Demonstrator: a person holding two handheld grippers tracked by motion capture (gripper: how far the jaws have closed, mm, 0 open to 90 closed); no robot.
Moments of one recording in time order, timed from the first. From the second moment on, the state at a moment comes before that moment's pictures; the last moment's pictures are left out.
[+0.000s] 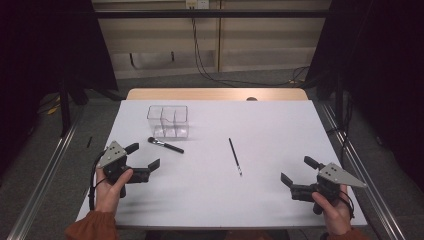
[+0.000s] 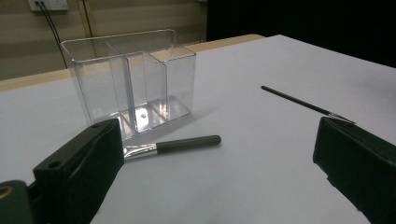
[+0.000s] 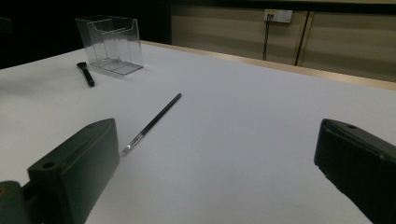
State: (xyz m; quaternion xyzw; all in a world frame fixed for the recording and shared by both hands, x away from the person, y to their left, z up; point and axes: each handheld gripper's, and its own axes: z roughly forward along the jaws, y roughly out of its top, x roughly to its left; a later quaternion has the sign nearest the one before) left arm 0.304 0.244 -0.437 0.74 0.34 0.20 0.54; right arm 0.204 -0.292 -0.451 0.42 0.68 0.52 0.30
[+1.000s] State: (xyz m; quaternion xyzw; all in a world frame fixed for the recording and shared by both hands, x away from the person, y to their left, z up) left arm 0.356 0.224 -0.420 0.72 0.33 0.23 0.56; right arm 0.206 -0.292 -0.452 0.42 0.68 0.52 0.30
